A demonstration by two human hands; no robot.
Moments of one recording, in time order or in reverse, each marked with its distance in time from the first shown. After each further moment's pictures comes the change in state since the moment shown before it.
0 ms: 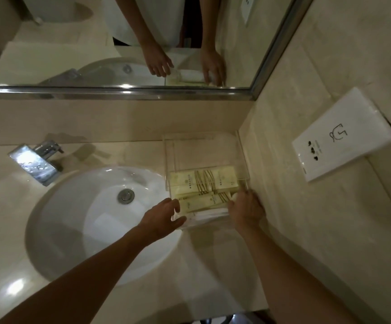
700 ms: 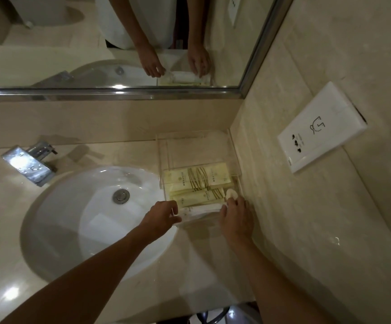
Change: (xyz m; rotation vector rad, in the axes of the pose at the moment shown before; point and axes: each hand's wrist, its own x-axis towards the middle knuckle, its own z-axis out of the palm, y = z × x) left_hand 0.001 0.010 0.011 -0.169 -0.054 -0.100; right_hand -0.044 0.016 0.020 0.038 0.143 -0.099
